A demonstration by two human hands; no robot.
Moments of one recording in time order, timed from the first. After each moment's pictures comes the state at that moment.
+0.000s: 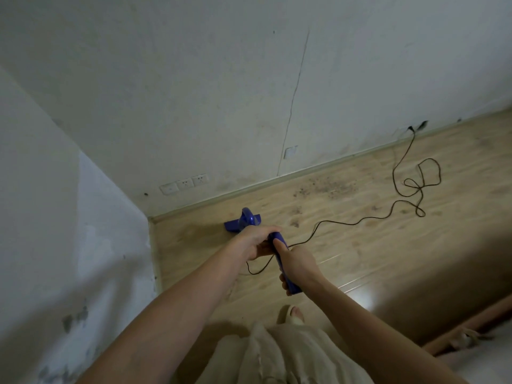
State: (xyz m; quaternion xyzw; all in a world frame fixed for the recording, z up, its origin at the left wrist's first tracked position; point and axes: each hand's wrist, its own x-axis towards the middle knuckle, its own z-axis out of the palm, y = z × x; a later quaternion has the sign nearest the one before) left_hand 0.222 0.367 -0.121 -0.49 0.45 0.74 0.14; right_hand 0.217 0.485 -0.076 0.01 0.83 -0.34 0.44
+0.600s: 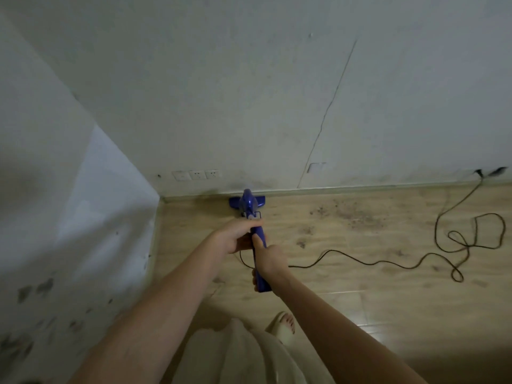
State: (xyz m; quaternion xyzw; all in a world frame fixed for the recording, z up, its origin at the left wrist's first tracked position) left_hand 0.103 0.333 -0.136 -0.53 0.39 0.75 0.05; right_hand 0.070 0.443 -0.104 -0.08 0.79 -0.33 0.52
